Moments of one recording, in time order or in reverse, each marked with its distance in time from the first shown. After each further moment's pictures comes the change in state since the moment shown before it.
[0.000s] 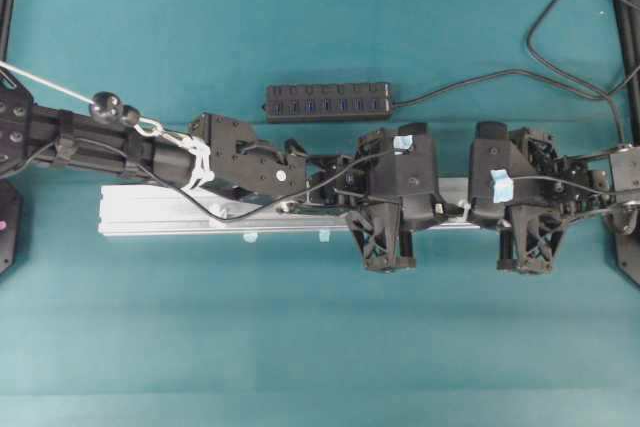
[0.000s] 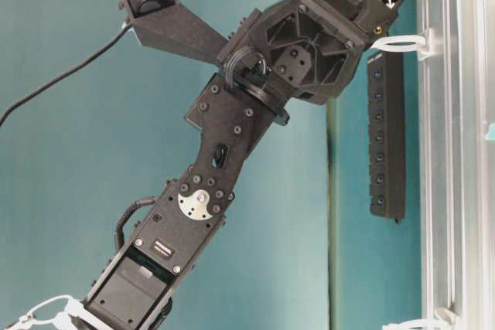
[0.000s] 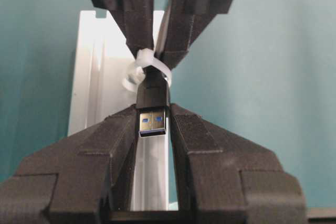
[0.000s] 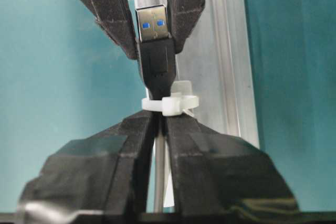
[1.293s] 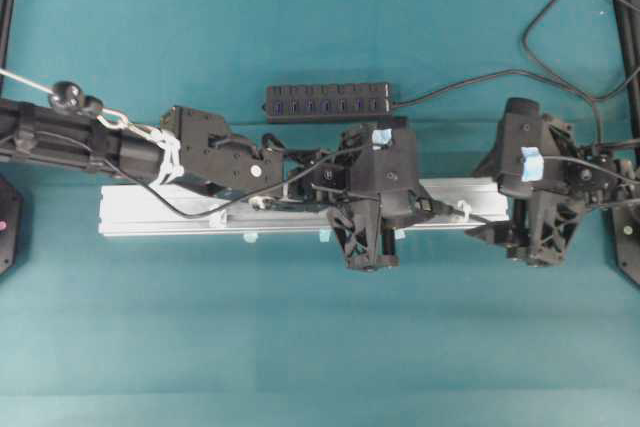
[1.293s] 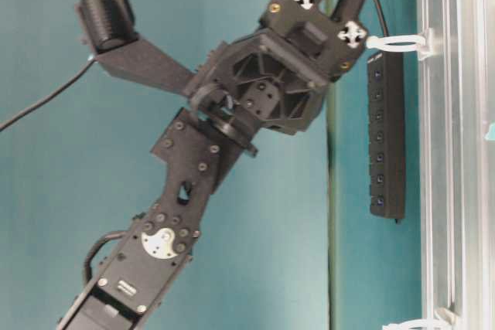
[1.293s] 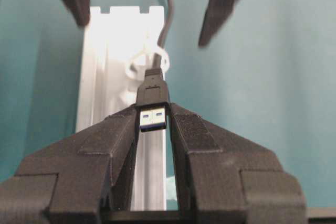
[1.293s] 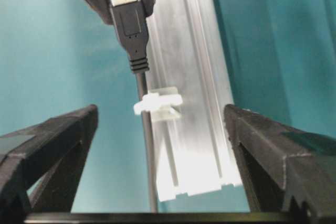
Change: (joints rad) left arm -0.002 -0.107 0.089 0.000 0.009 0.008; right arm -0.018 -0.115 0.005 -0.009 -0.002 0.046
